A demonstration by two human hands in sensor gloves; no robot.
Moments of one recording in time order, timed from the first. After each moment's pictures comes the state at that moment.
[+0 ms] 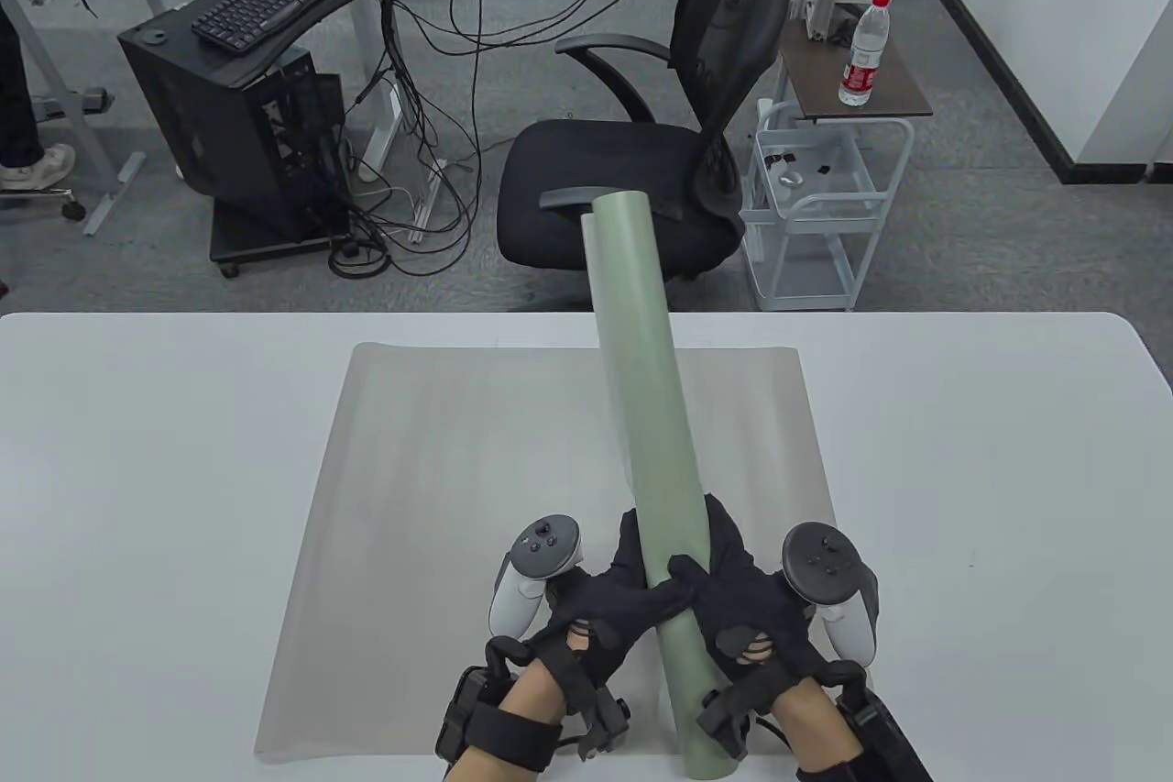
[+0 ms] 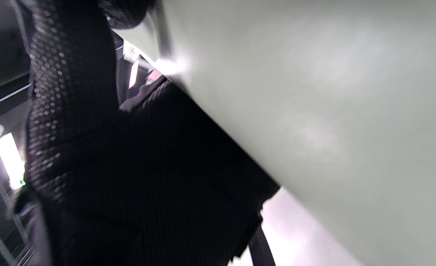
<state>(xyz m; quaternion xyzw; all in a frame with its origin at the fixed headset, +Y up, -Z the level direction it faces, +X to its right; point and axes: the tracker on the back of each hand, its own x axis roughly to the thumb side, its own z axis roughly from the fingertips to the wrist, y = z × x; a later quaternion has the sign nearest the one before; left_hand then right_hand) -0.043 -0.754 -0.336 -0.34 -0.26 0.66 0.62 0.142 -0.703 -0.310 0.16 0.13 0.80 0.57</state>
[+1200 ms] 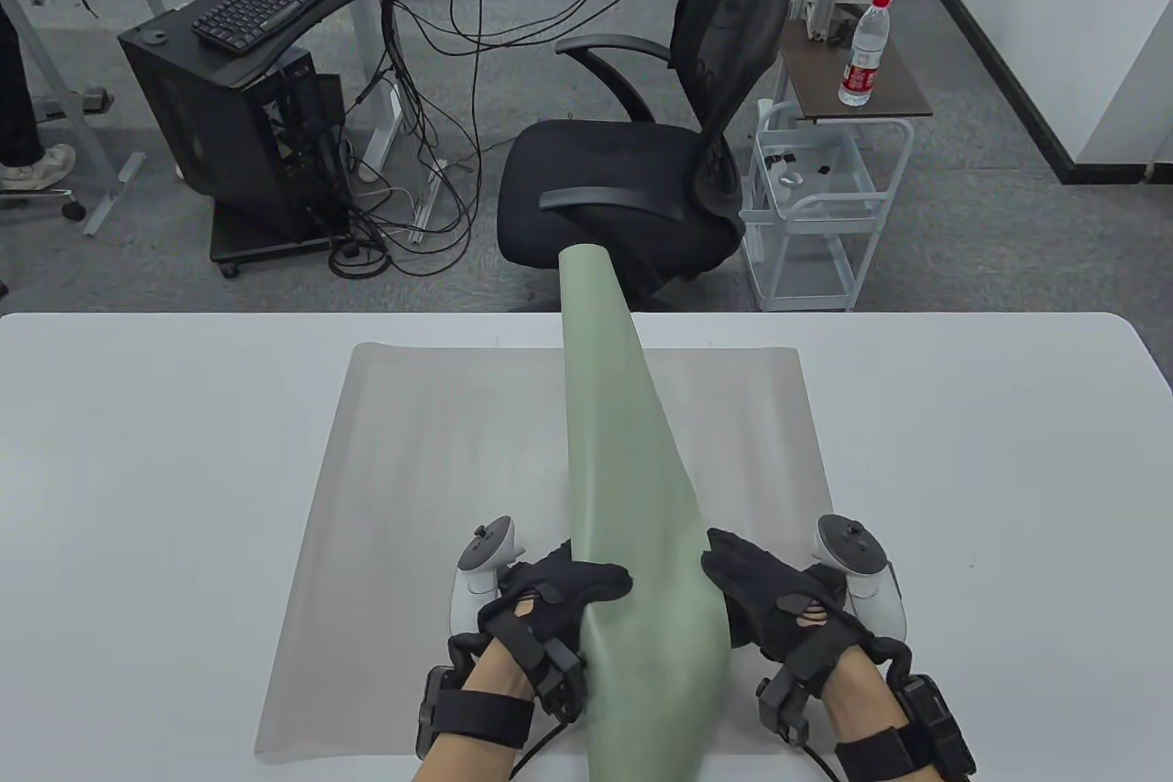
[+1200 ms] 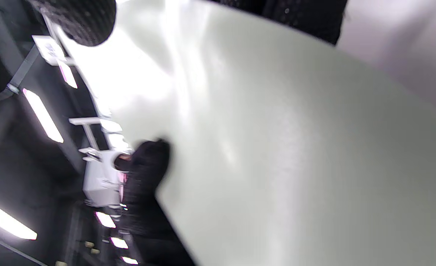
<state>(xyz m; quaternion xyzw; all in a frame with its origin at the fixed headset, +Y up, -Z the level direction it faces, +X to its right) -0.089 -0.787 -0.355 -0.34 -0.11 0.76 0.54 0.188 -0.748 -0.334 0.06 0.28 0.67 0.69</state>
